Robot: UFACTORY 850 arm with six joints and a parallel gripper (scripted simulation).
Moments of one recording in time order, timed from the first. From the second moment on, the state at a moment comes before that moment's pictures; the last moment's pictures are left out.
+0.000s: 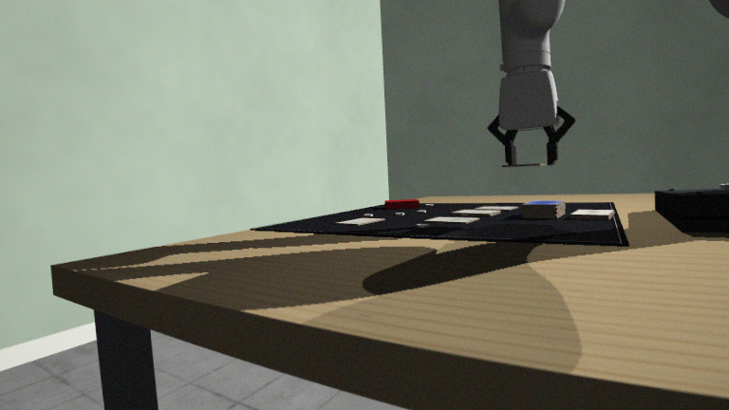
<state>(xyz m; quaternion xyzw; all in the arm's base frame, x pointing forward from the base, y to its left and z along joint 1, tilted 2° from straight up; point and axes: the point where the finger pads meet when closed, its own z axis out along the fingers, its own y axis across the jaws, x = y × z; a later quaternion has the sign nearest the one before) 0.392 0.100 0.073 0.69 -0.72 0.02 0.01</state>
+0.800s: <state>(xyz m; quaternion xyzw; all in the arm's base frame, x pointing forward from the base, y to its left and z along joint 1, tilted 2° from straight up) 0.391 0.101 0.073 0.69 -0.72 0.03 0.03</state>
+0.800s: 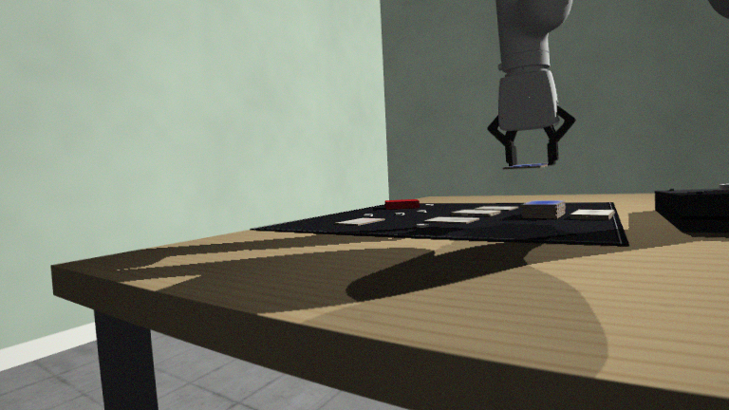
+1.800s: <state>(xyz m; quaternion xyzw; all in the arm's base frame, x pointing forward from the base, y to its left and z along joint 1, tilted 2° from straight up) 0.393 0.110 0.069 0.65 -0.68 0.23 0.23</state>
